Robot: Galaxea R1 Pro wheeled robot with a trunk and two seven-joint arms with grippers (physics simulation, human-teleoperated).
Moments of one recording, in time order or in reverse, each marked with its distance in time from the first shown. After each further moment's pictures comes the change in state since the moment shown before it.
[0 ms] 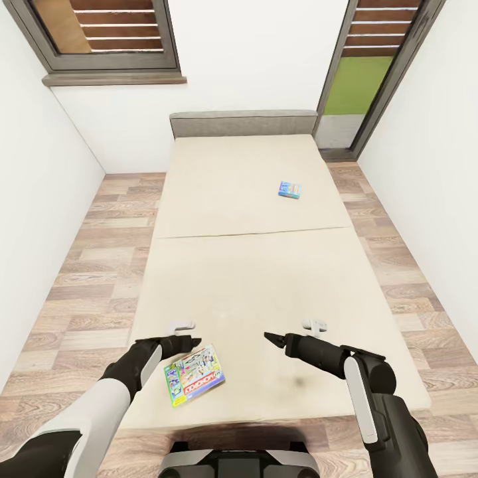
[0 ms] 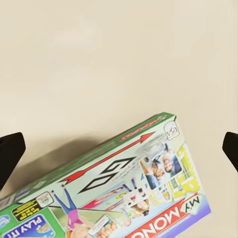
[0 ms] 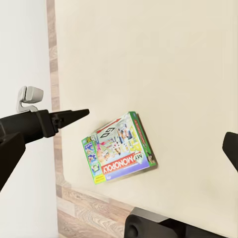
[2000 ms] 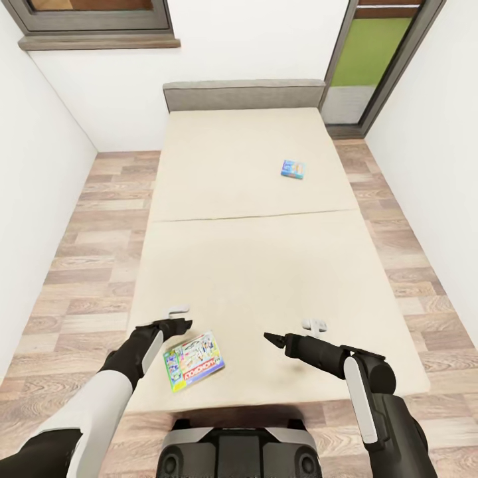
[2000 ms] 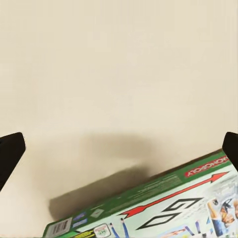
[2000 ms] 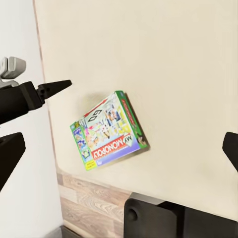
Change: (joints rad) left arm -0.014 -0.012 0.002 -0.120 0.007 0.012 0.203; right arm 0.000 0.001 0.001 0.000 0.001 0.004 0.000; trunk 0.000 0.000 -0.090
